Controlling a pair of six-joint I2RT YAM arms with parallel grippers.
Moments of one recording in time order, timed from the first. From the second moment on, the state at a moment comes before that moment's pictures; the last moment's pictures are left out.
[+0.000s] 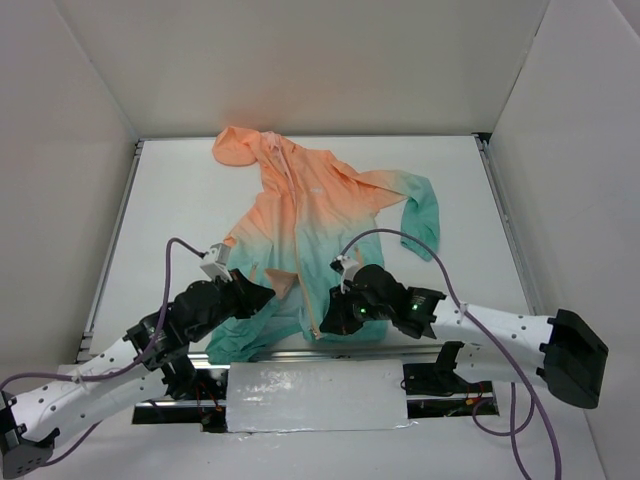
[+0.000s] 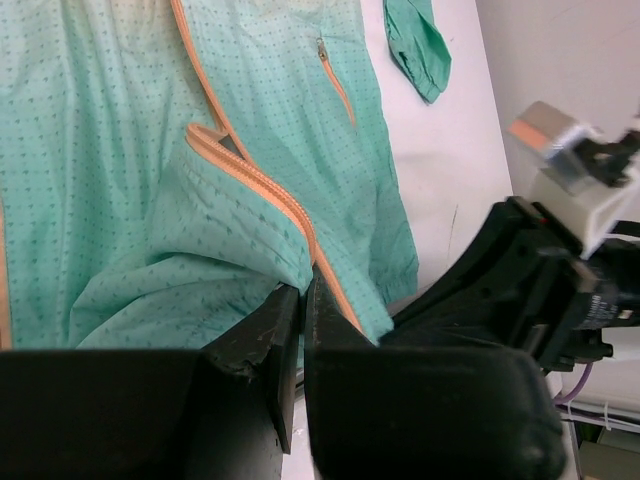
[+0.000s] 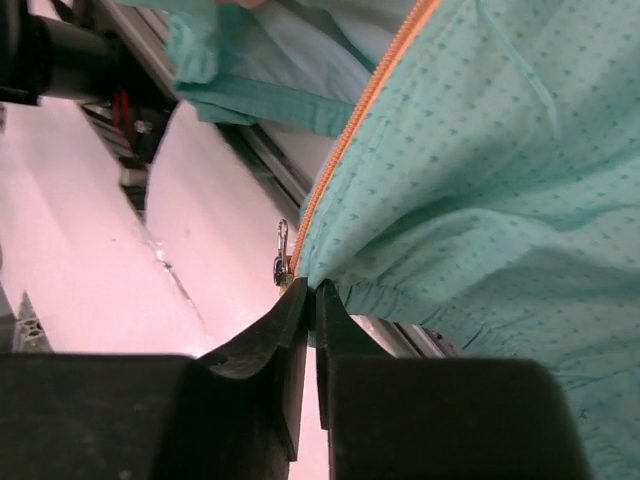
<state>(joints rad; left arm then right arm) -0.89 0.51 0.41 -0.27 -0.23 -0.93 1.01 1.03 0.53 -0.11 -0.23 0.66</state>
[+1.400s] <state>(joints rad) -0.89 0.80 0.36 0.38 0.09 -0.87 0.94 0.85 0.14 0.88 -0.46 0.61</state>
